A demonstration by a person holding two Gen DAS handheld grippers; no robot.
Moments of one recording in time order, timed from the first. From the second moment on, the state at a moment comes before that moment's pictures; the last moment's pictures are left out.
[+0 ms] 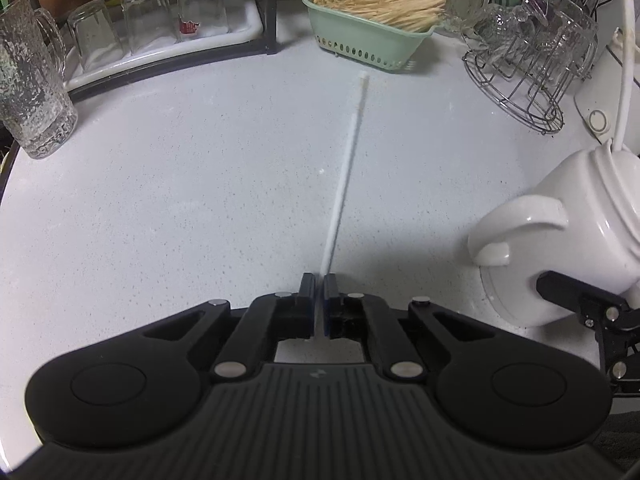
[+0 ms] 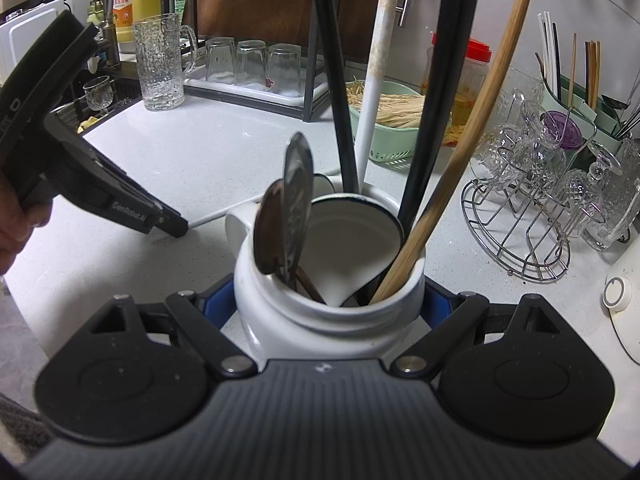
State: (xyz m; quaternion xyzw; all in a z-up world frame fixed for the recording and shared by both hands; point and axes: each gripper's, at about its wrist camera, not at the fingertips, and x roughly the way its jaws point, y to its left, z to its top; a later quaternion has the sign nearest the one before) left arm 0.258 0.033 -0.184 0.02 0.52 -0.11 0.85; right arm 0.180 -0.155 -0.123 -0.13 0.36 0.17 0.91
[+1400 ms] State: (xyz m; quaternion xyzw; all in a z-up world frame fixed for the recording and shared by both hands) left arm 0.114 0.064 -0.170 -0.07 0.55 -0.10 0.82; right arm 0.193 -0.140 -0.125 -0.14 0.35 0.19 0.91
